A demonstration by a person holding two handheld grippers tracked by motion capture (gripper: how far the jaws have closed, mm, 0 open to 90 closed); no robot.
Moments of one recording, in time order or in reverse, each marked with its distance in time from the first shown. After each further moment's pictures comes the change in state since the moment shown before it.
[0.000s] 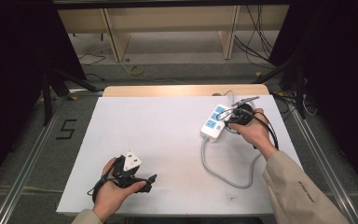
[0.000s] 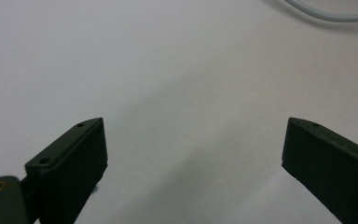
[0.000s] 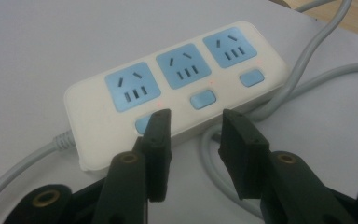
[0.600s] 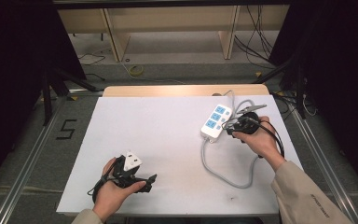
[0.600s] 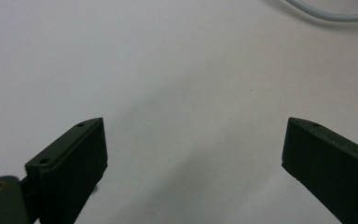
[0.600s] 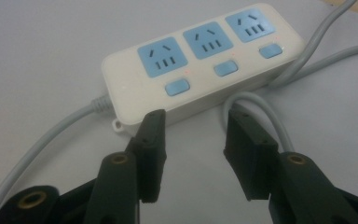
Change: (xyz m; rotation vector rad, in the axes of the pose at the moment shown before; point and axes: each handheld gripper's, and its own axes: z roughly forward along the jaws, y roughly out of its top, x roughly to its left) left arm 0.000 0.000 0.000 0.001 0.001 -0.002; right arm 0.010 -0.025 -0.023 -0.021 0.051 -0.012
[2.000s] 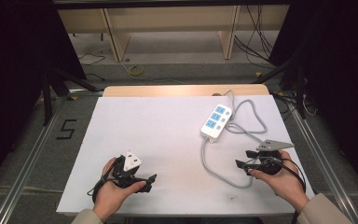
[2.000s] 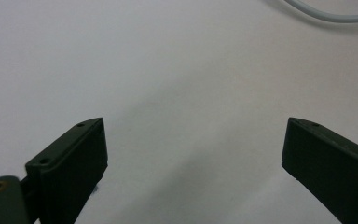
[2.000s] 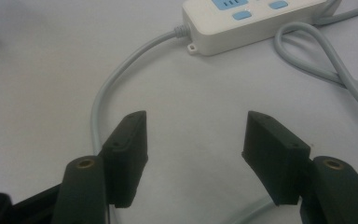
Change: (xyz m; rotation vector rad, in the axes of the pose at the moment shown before) left arm -0.001 0.001 -0.001 -0.005 0.006 0.001; right arm 0.036 -0.098 -0.065 -0.133 0.102 -0.018
